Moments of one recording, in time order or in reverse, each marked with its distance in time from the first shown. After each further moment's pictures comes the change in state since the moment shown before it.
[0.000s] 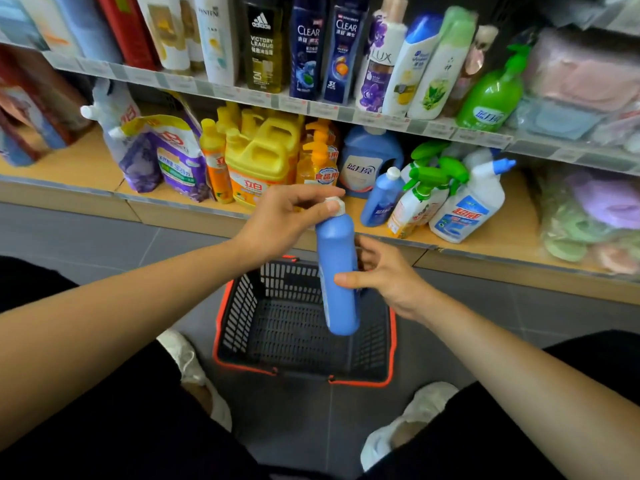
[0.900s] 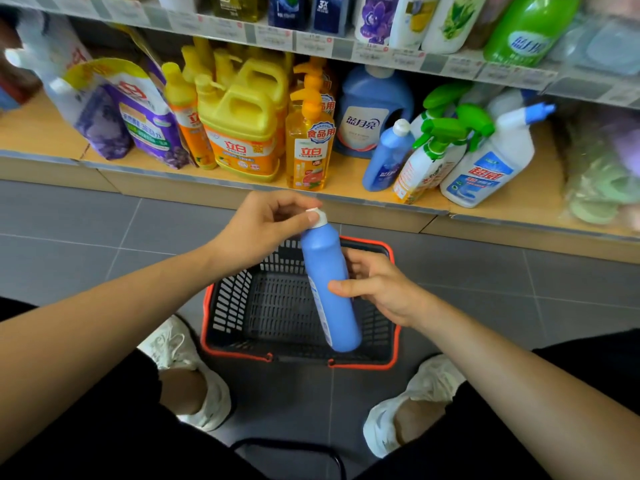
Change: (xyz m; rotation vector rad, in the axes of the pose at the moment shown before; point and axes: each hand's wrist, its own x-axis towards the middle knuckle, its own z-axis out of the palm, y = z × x) left_hand -0.006 -0.065 0.005 -0.039 -0.114 -0.222; right_hand 0.007 0.066 -0.005 0.073 -0.133 0.198
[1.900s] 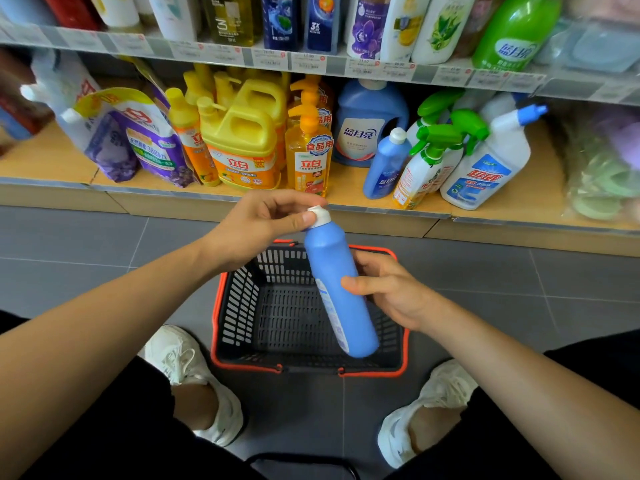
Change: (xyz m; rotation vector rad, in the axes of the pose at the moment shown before) left_hand 0.012 0.011 -0.017 -0.129 -0.132 -0.004; right_hand -0.002 -0.004 -0.004 0.145 -0.095 -0.099
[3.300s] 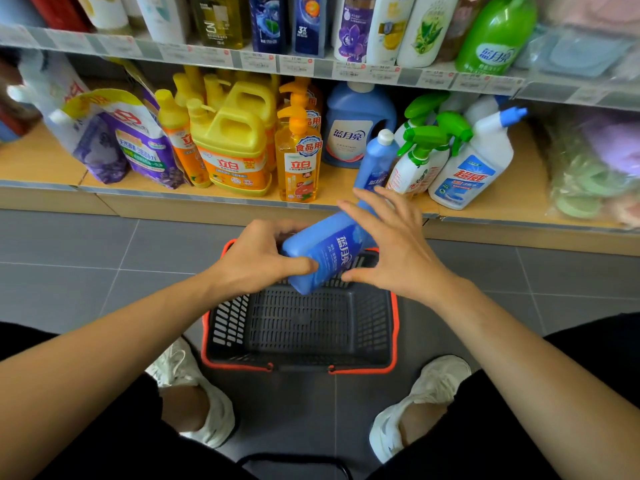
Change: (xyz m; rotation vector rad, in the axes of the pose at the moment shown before) left_hand -0.024 -0.011 0.027 0.290 0.001 -0.034; right_hand -0.004 -0.039 -0.023 -1.450 0.403 -0.471
